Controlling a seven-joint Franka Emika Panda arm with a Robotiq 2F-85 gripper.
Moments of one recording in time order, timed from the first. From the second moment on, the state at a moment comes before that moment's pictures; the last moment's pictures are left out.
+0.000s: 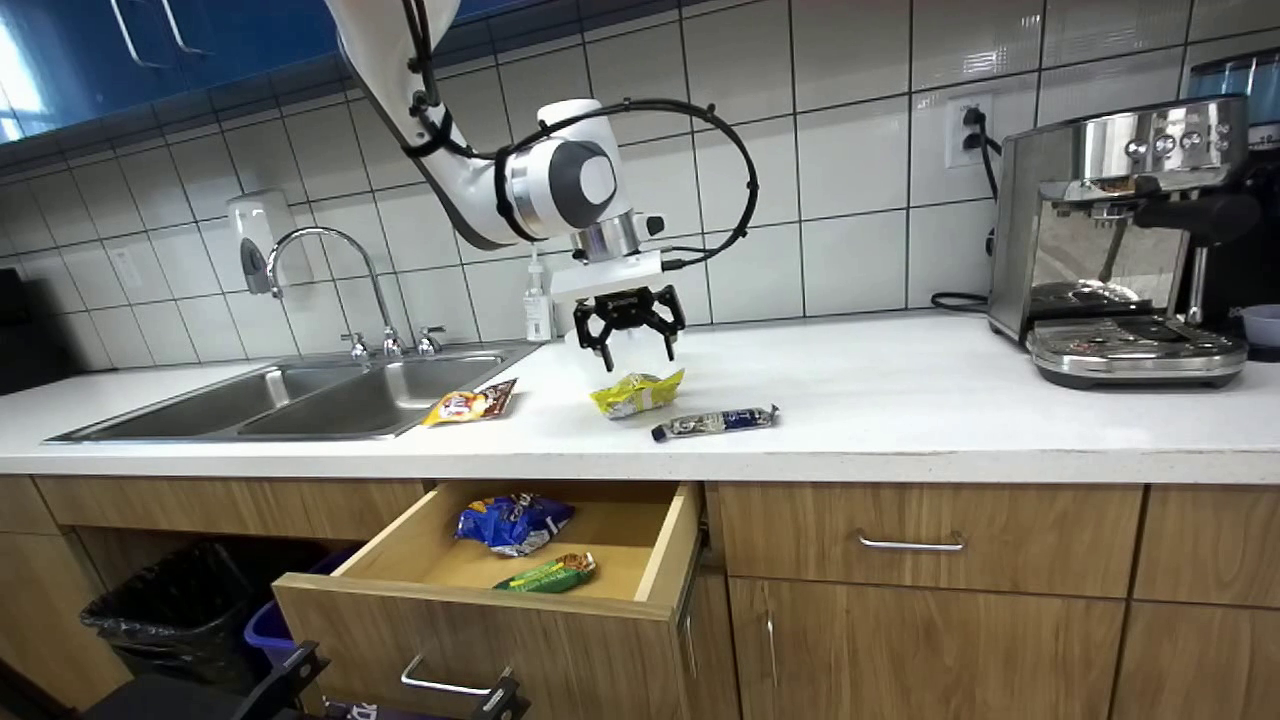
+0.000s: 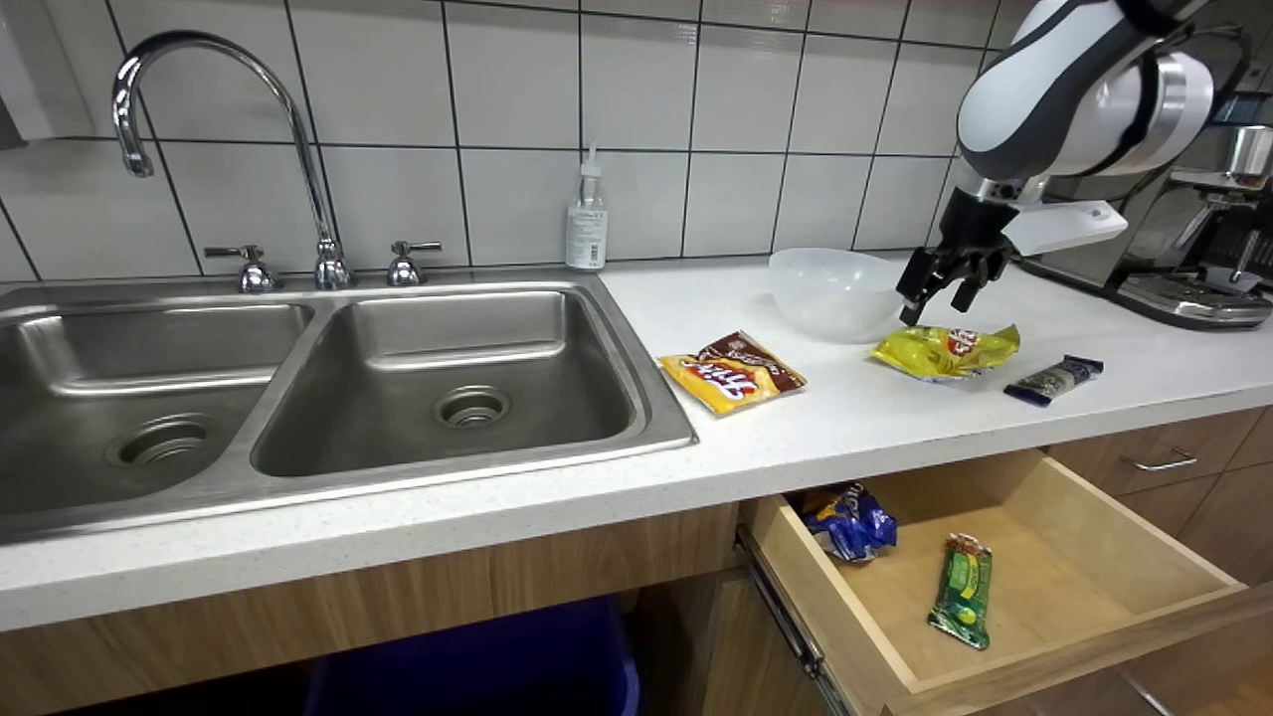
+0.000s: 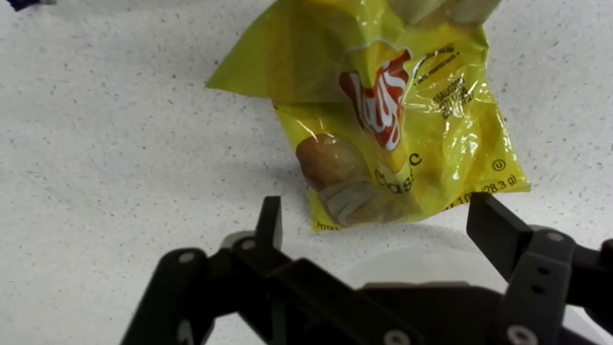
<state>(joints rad) -0.09 0.48 -0.03 -1.94 -0.03 2.63 -0.34</state>
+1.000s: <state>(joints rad) -0.11 0.56 -0.01 -1.92 -0.03 2.63 -0.36</state>
